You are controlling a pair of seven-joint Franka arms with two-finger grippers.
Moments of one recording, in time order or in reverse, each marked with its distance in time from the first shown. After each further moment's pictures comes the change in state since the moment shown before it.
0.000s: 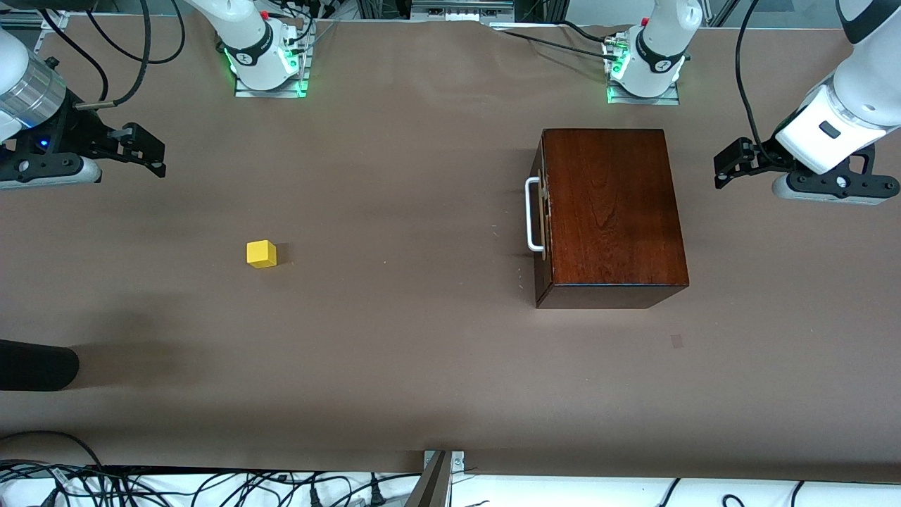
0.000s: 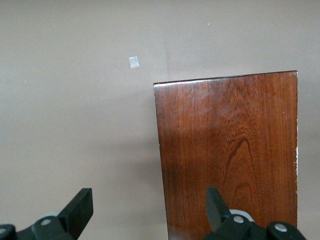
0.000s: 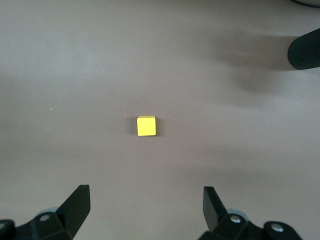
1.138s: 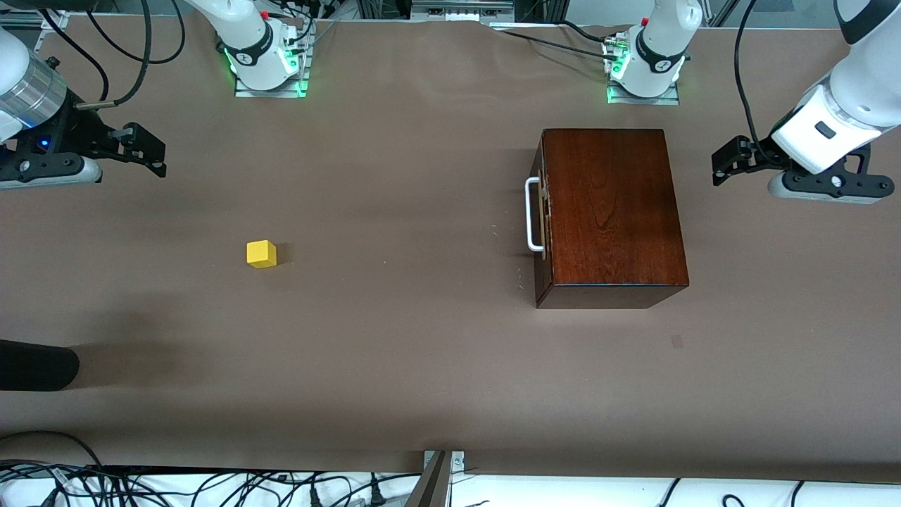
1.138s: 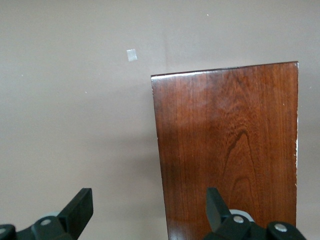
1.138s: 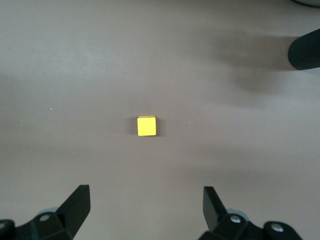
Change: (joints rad) left arm 0.000 0.001 -0.014 0.000 0.000 -0.034 0.000; right arm 0.000 0.000 0.001 0.000 0.000 0.000 0.000
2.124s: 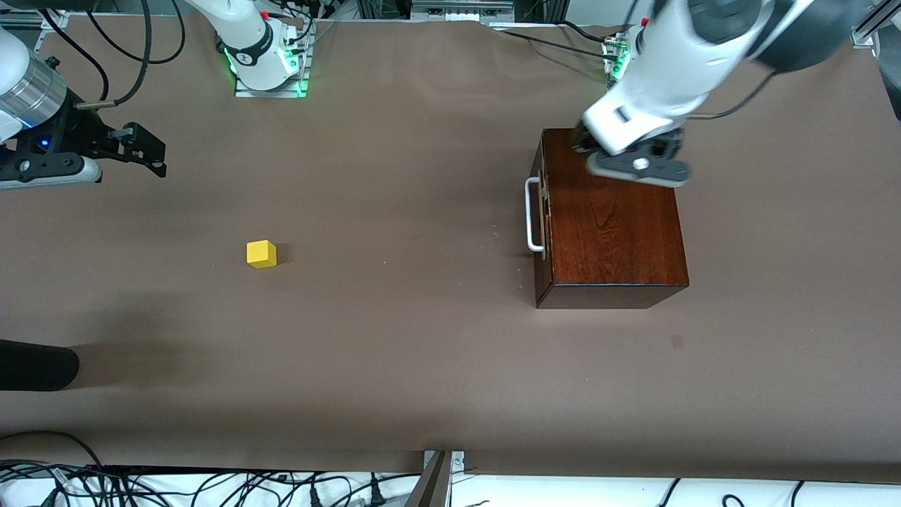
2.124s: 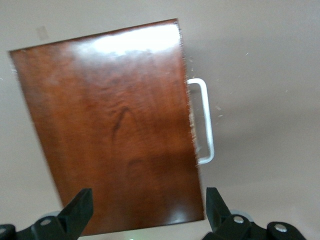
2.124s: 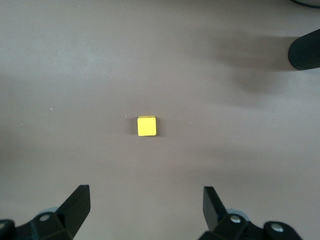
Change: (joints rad) left arm -0.050 0.164 -0.376 0.080 0.040 -0.015 -0.388; right arm 0.000 0.000 0.000 0.001 0.000 0.000 0.000
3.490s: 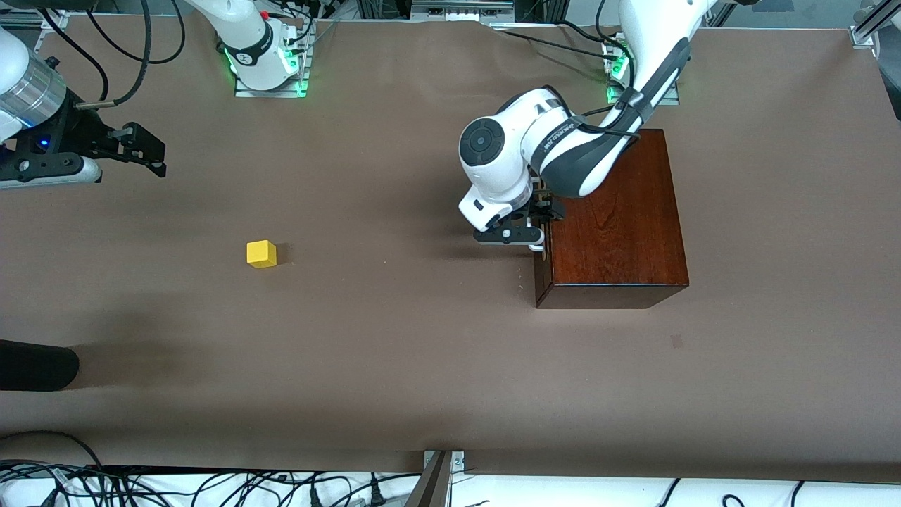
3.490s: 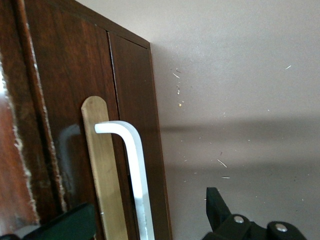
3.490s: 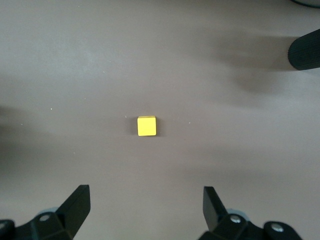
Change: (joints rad) left arm -0.236 0.425 -0.011 0.007 0.410 0.224 -0.428; right arm 0.000 0.001 0.000 0.001 0.000 -0.002 0.000
